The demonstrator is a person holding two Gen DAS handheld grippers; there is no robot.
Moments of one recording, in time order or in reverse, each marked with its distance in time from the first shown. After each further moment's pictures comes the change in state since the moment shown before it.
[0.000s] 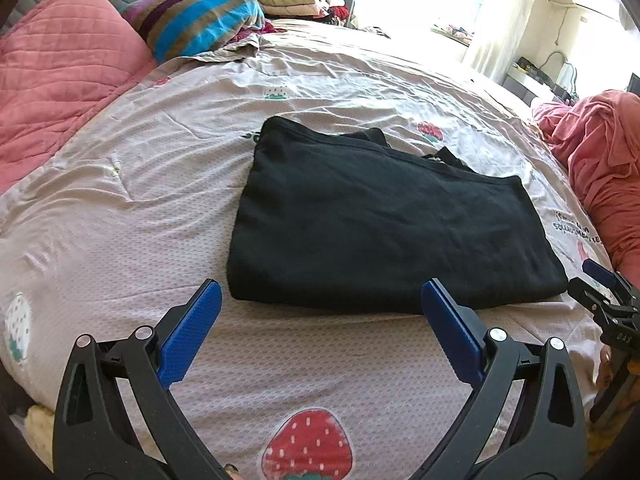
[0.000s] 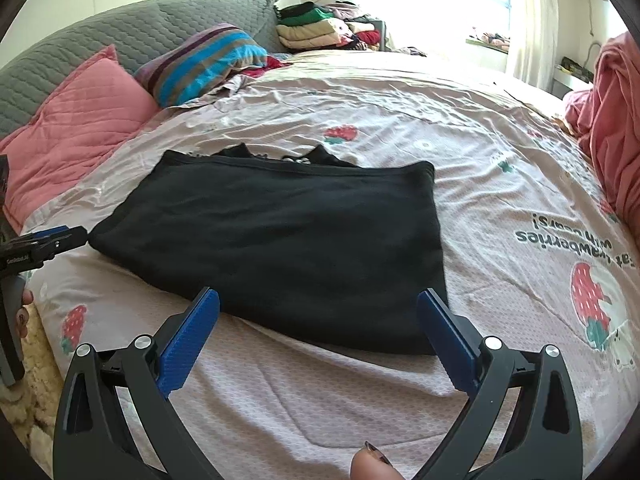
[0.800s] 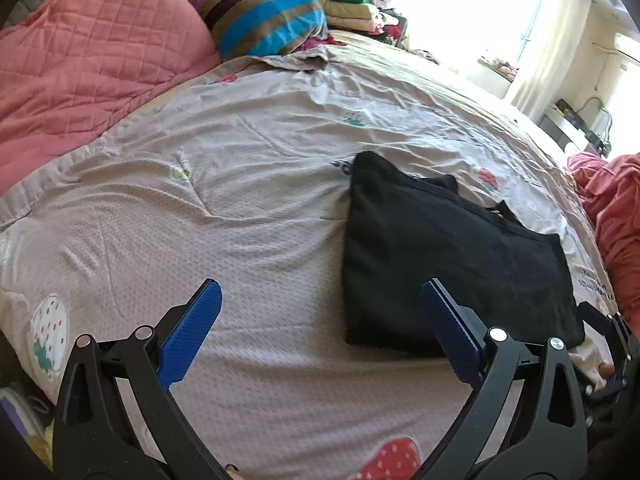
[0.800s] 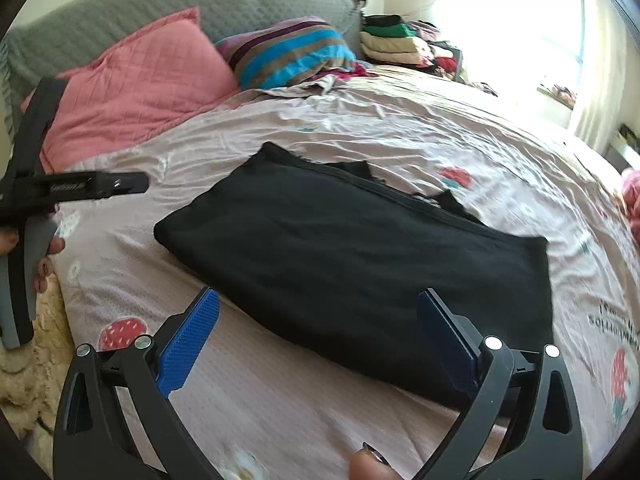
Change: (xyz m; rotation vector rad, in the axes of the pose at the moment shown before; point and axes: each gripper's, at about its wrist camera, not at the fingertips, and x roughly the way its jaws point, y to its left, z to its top) left arm -0.002 0.078 0.026 -0.158 -0.031 0.085; right arm 0.030 0.124 0.023 -0.243 -0.019 0.120
